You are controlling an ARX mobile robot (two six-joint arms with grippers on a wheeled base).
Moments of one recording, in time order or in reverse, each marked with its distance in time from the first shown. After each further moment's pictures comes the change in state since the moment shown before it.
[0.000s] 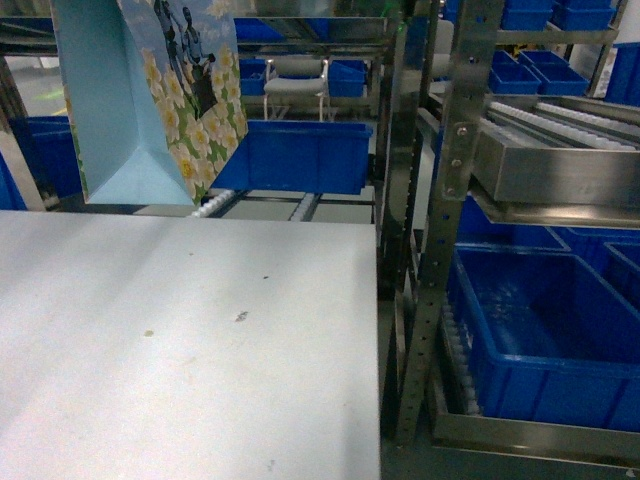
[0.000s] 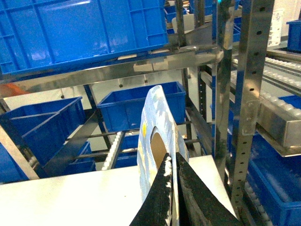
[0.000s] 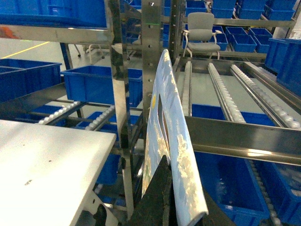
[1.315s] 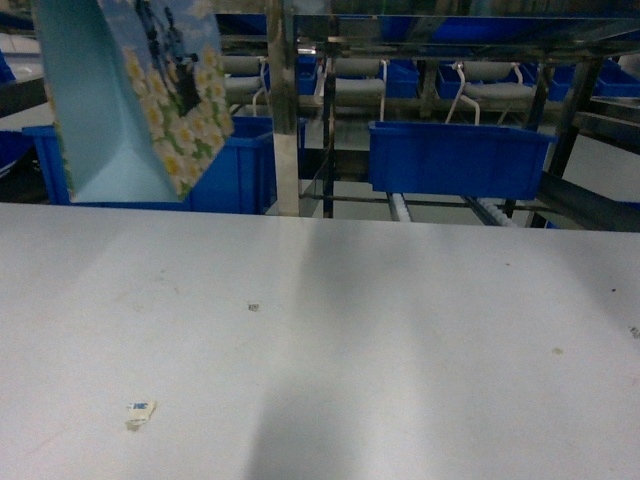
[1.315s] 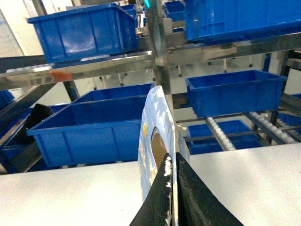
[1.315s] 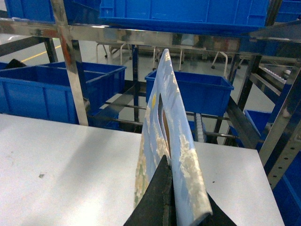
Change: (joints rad) left arm 0.011 0.000 0.000 -0.001 -0.008 0.000; right arm 0.000 0.000 0.000 0.000 -0.011 0.000
